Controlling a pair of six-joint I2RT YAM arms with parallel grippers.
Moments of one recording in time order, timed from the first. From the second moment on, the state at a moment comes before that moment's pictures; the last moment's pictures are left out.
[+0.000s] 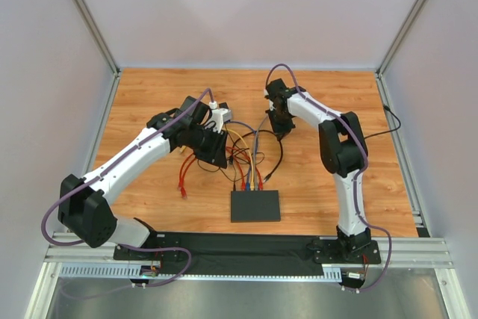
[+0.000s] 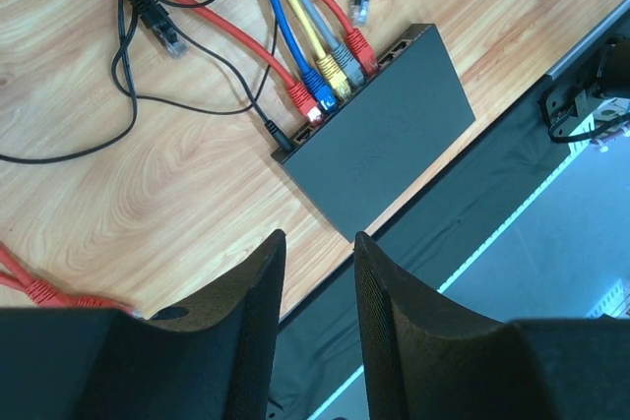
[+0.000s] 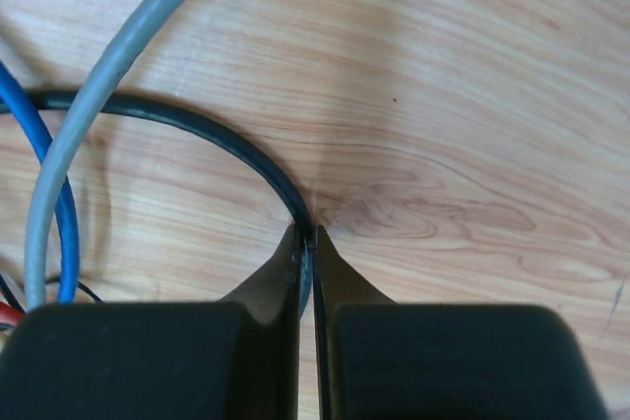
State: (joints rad) left arm -0.58 1.40 1.21 -0.84 0.43 -0.19; right arm 0.41 2.21 1.74 -0.86 0.01 0.12
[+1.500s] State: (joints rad) left arm -0.57 1.40 1.21 -0.84 0.44 -0.19; right arm 0.36 2.13 1.66 -0.72 -0.36 0.40
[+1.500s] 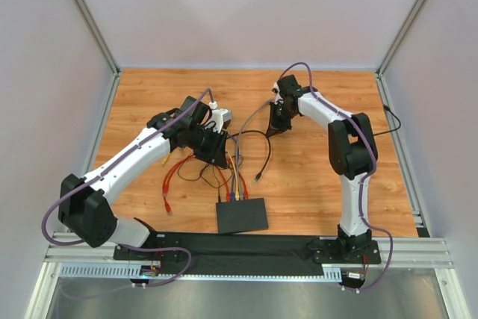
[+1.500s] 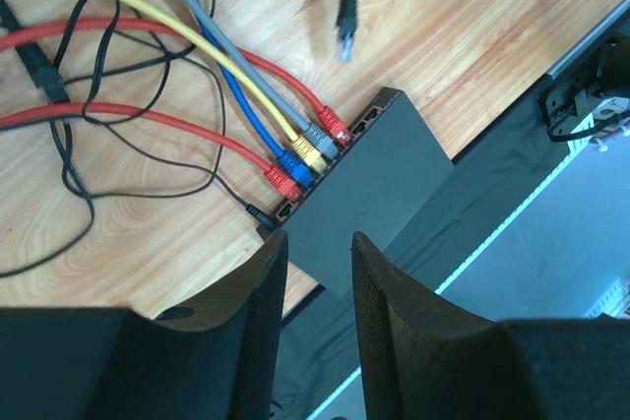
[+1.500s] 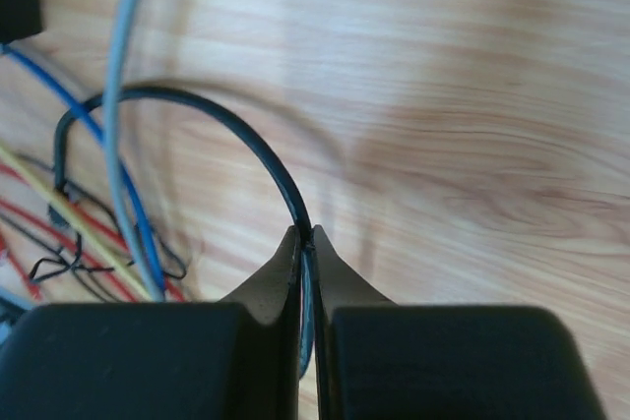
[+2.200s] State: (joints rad) left arm -0.57 1.42 1.21 -0.84 0.44 -0.19; right arm 0.35 2.11 1.60 -0.73 -0.03 0.35
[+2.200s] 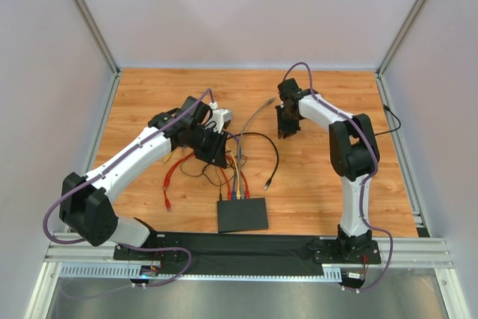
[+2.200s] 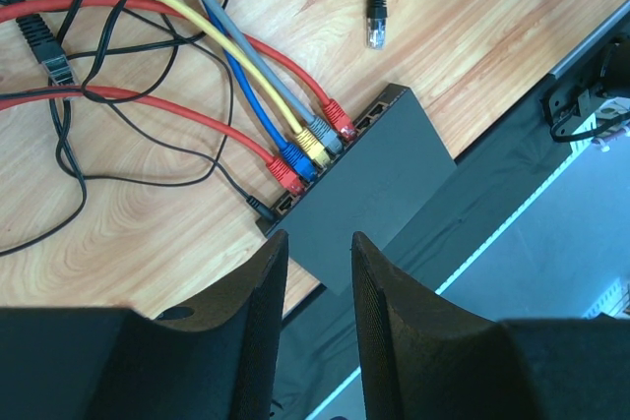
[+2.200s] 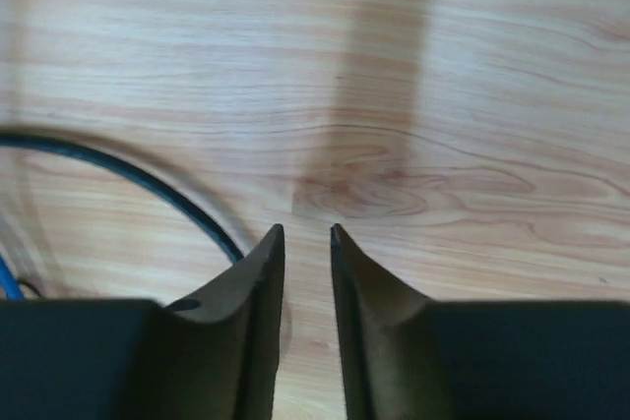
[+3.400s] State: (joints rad) left arm -0.57 1.42 1.21 -0.85 0.43 -0.19; right arm 0.50 2.28 1.88 -0.91 0.16 0.30
